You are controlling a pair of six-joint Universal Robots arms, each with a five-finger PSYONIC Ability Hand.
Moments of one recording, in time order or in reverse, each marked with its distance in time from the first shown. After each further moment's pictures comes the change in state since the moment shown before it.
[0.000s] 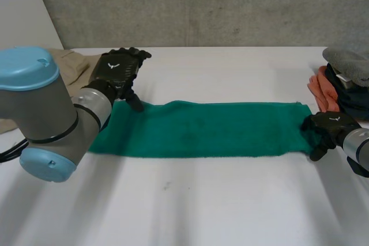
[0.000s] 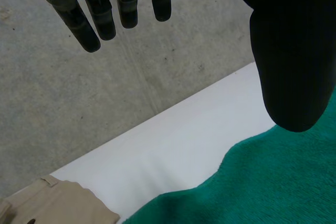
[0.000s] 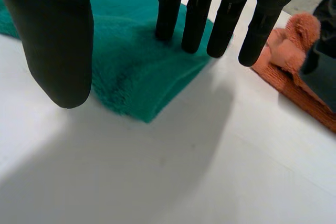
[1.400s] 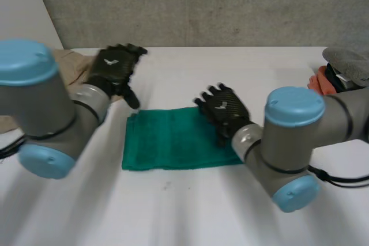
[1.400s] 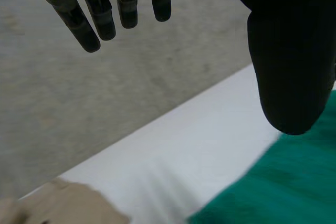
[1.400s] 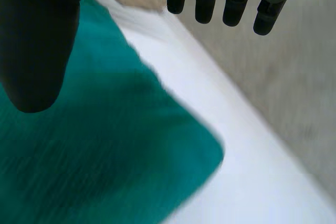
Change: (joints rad) left arm -0.028 -0.018 0.041 -0.021 -0.033 0.030; right arm 0.621 0.072 -0.200 -0.144 0.180 -0.034; left_hand 0.000 0.000 0.000 0.000 0.000; right_hand -0.310 -0.322 -0.323 -0.323 -0.319
